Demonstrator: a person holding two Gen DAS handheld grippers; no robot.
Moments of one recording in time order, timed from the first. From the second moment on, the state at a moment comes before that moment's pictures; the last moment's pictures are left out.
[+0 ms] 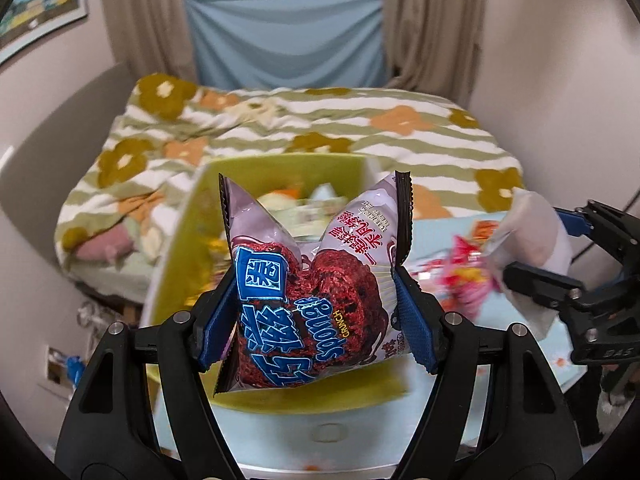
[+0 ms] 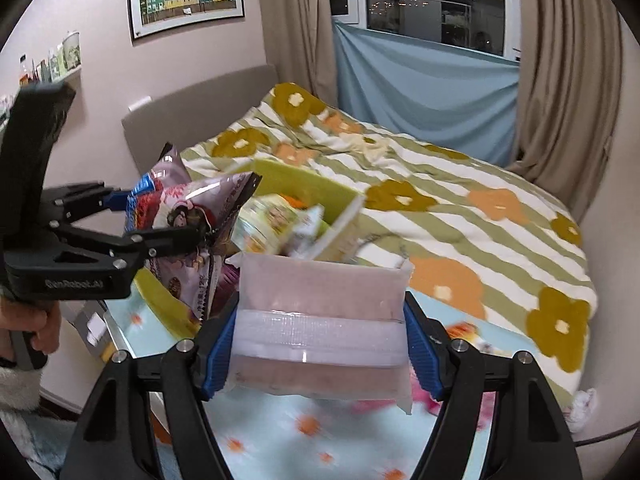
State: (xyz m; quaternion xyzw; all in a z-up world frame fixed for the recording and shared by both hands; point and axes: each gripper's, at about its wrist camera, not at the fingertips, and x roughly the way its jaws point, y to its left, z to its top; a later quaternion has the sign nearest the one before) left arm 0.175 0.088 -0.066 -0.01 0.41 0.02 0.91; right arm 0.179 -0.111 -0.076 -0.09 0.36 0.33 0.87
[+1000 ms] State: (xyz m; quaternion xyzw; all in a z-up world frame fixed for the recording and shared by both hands) left arm 0.178 0.181 -0.129 0.01 0.46 -0.02 0.89; right arm 0.204 0.017 -0.115 -0.02 0.46 0.27 0.84
